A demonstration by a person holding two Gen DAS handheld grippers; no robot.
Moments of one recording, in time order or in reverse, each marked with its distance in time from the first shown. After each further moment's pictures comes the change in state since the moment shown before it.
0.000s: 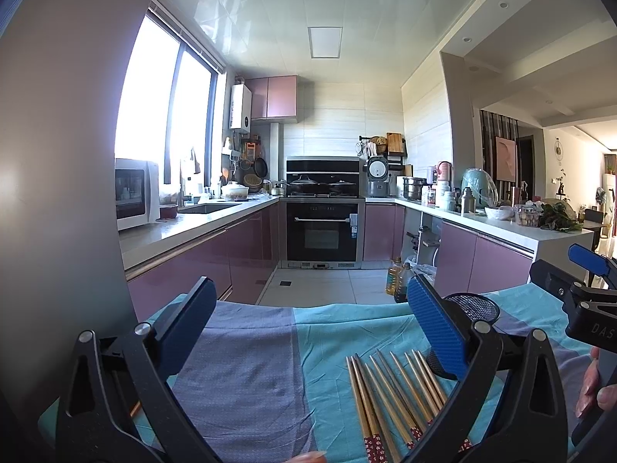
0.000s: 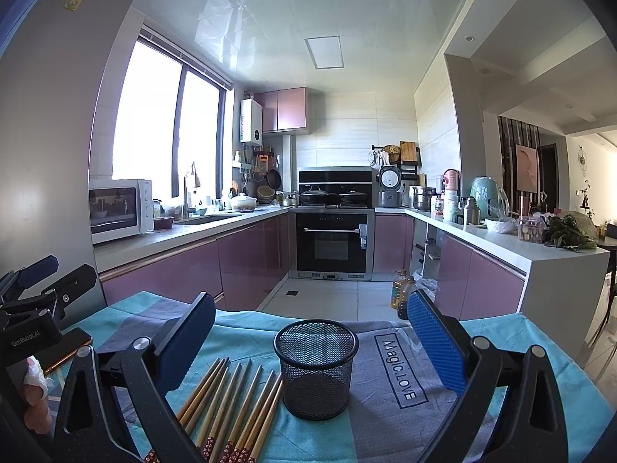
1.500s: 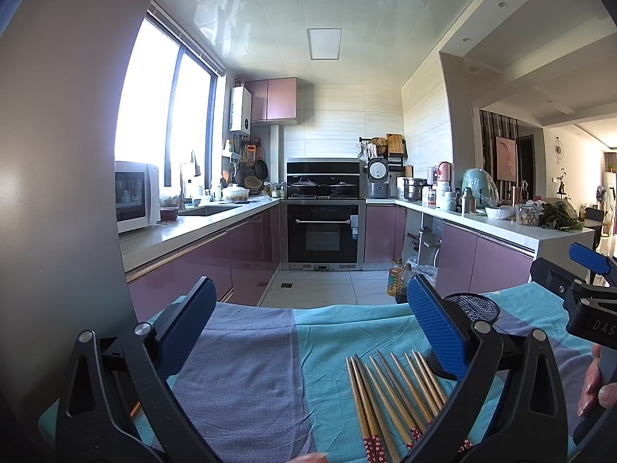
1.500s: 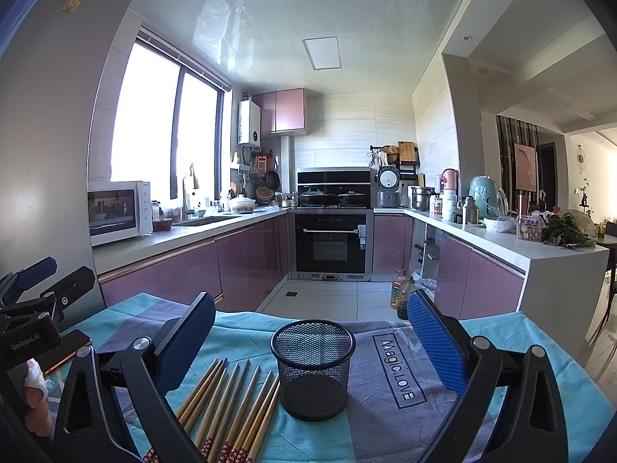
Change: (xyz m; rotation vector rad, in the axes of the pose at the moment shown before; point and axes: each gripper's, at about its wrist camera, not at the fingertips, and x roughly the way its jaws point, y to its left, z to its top) left arm -0.002 0.006 -0.002 -0.001 -0.005 0.001; right arm -0.002 -0.003 -0.001 0.006 -0.006 -0.003
